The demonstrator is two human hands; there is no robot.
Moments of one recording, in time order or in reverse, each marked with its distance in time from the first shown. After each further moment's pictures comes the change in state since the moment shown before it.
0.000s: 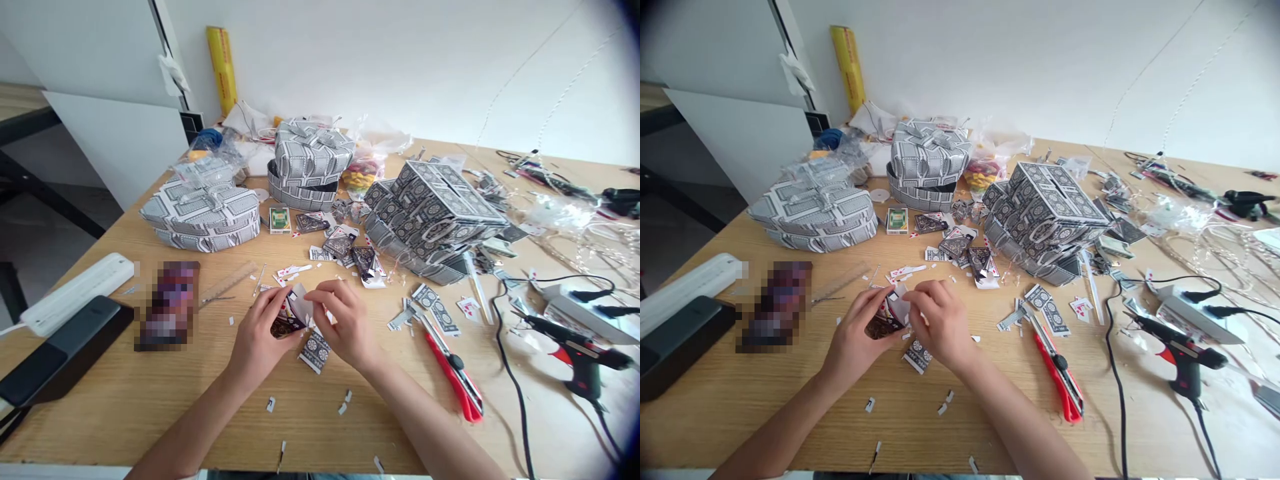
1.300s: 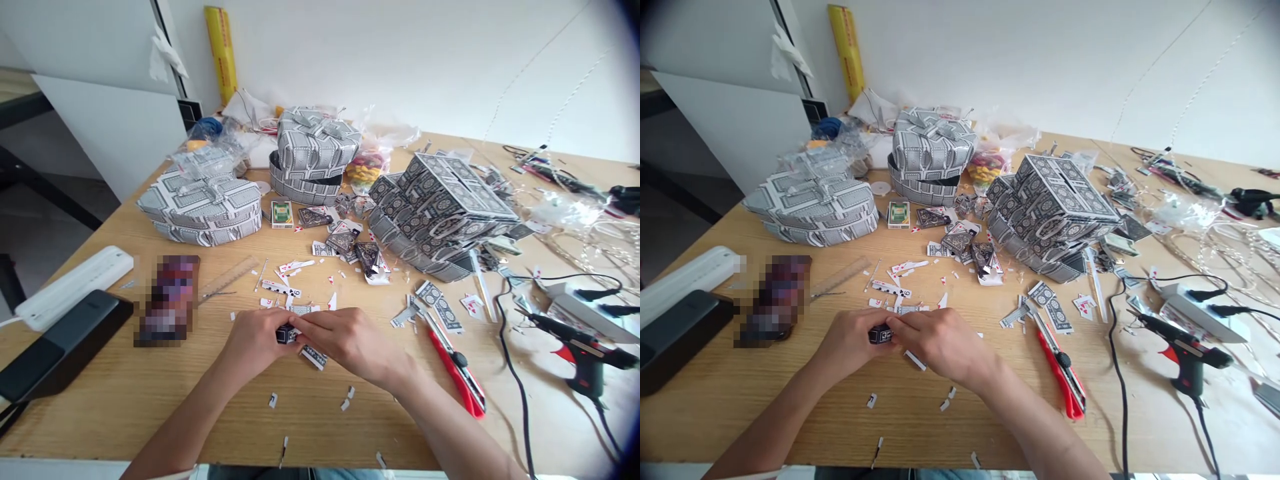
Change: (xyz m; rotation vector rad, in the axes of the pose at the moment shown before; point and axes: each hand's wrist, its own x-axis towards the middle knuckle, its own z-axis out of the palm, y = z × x) left_hand 0.012 -0.001 -0.021 -0.112 -0.402 -0.178; right_hand 0.001 -0.015 -0.027 -0.055 -0.499 -0.313
